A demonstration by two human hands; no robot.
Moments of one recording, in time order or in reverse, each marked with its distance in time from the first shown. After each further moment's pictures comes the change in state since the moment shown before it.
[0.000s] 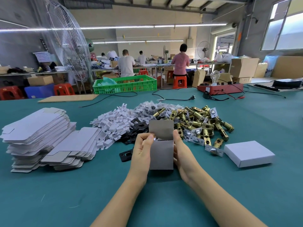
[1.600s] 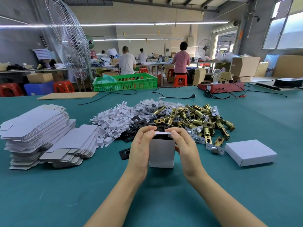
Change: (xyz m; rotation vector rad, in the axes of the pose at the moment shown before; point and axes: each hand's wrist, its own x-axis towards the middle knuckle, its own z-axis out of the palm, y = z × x) left_hand 0.003 0.016 -0.001 -0.119 -0.050 -0.024; right_hand -0.014 -0.009 0.005 -0.092 0.098 -0.396
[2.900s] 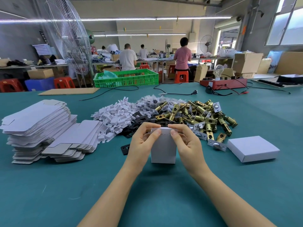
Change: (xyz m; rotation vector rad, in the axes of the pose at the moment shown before) left_hand 0.004 -0.004 -0.014 0.232 -0.103 0.161; right_hand 0.003 0.017 -0.006 -0.185 0.018 -0.218
